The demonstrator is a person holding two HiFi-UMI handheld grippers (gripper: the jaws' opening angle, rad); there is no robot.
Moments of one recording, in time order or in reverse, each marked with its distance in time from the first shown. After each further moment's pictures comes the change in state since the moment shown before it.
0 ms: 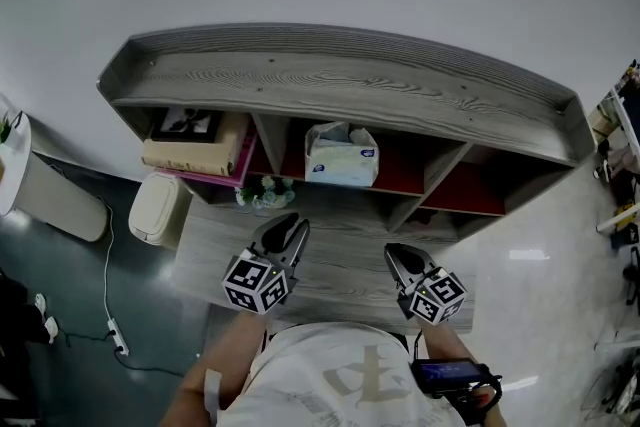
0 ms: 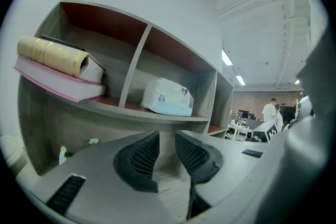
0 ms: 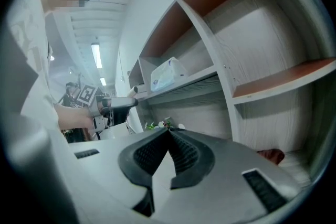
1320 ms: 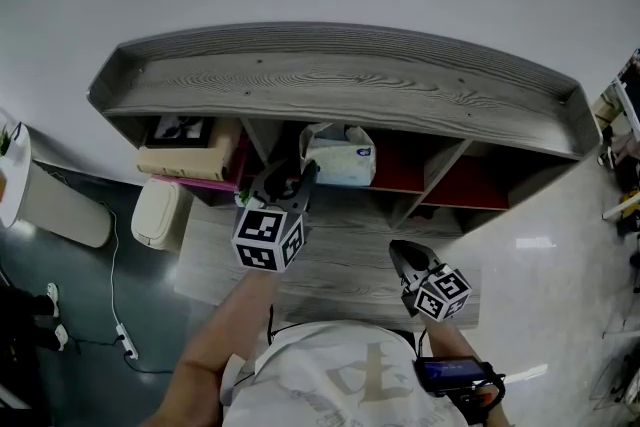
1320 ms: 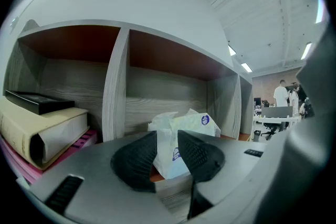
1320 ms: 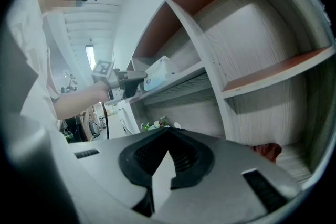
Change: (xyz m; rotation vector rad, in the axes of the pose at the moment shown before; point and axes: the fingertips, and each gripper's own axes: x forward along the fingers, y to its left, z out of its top) left arm 0.068 0.015 0.100 0.164 -0.026 0.129; right arm -0.002 -0.016 -0.006 0.051 -0.003 -0.035
